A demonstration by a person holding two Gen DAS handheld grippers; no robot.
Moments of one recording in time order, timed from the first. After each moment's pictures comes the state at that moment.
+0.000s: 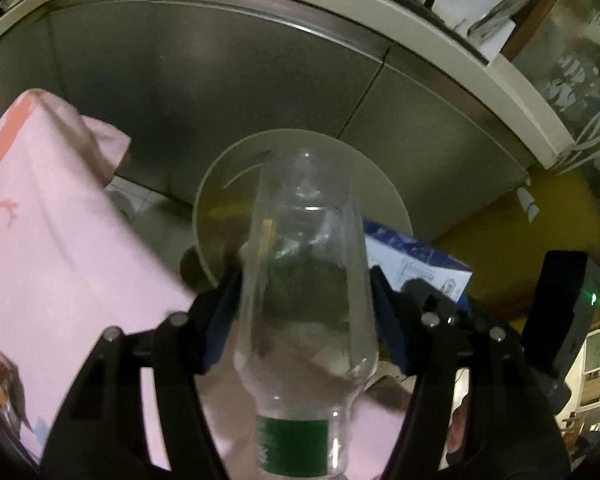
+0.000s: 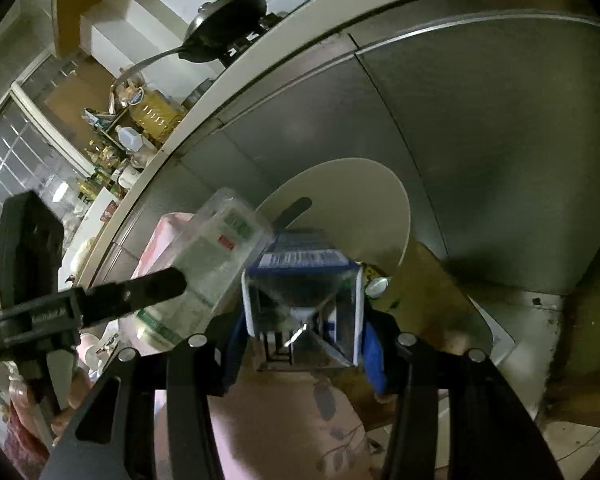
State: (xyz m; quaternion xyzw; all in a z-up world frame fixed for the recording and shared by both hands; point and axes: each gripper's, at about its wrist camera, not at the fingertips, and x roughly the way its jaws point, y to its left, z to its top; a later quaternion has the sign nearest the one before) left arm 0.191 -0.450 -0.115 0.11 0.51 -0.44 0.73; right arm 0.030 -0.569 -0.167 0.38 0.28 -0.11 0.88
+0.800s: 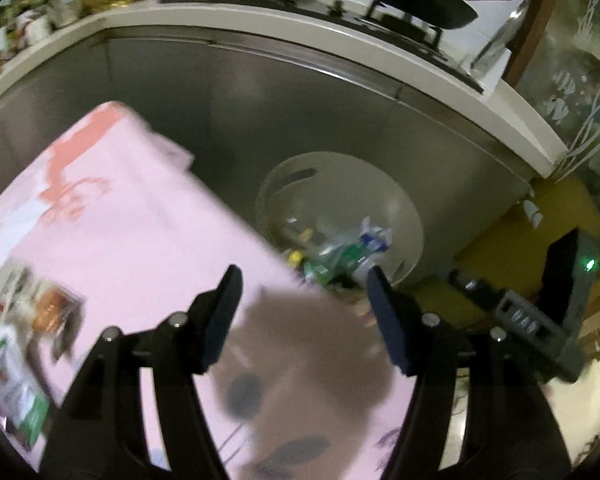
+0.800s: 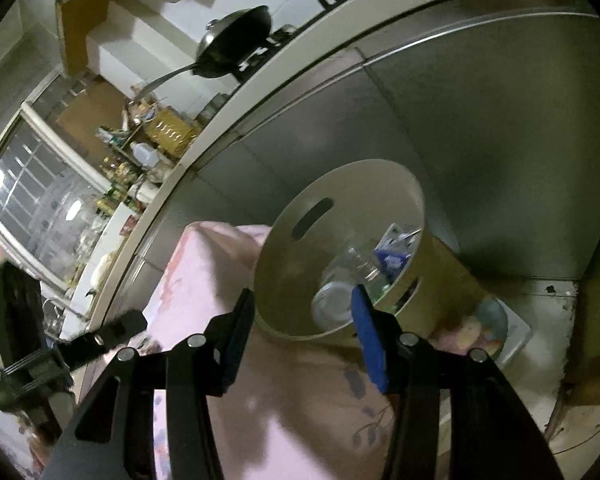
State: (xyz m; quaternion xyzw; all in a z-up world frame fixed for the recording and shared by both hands) left arm 0.142 -0.350 -0.073 0.09 0.44 -0.39 0.80; right arm -0.007 -0.548 -0.145 0.40 0.24 -0.09 0.88
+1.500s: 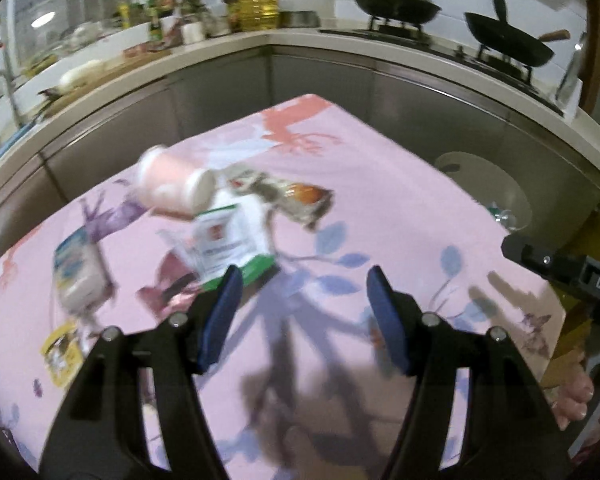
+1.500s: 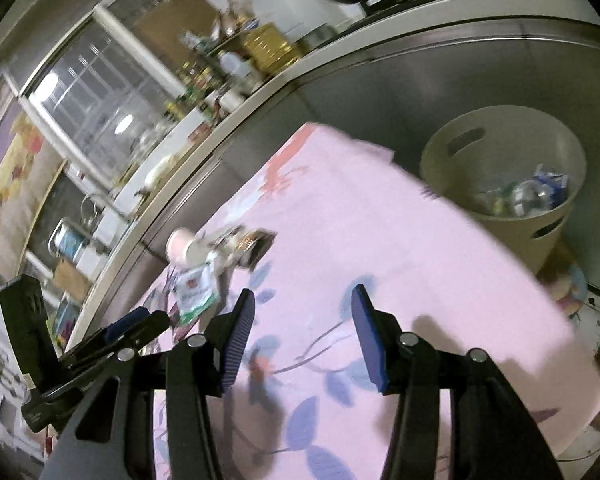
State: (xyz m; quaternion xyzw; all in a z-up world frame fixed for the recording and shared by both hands) left arm 0.088 -0.145 -0.070 0.10 0.37 -0.21 0.90; right arm 0.022 -0.374 -0.107 0.31 0.31 0.05 0.90
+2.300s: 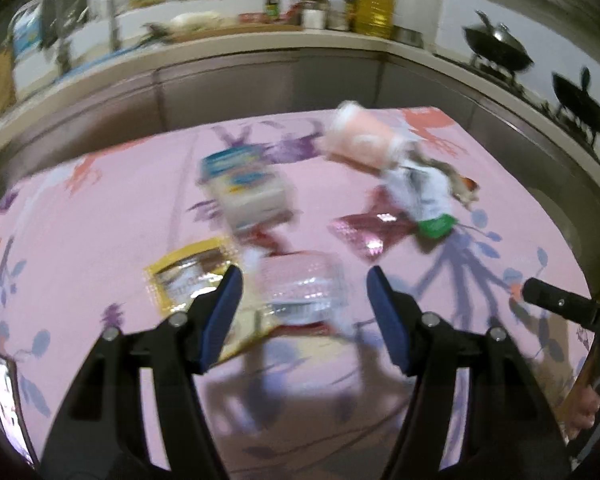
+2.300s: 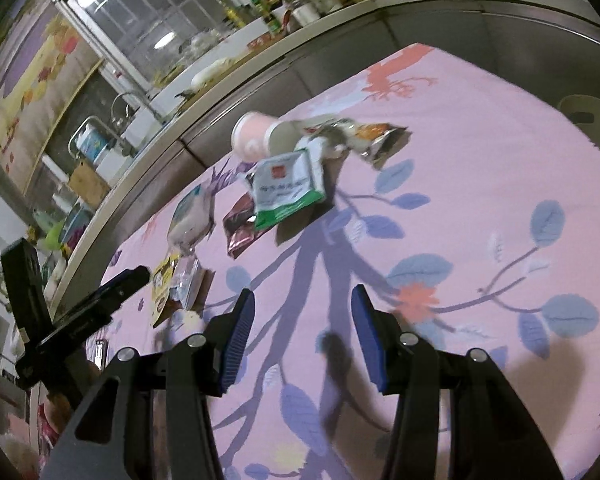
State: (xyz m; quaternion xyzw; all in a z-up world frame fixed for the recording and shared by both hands) left arm 0.081 0.047 -0.089 -0.01 0.38 -0.10 0.92; right arm 0.050 -0.243 -0.121 0.22 0.40 0.15 0.88
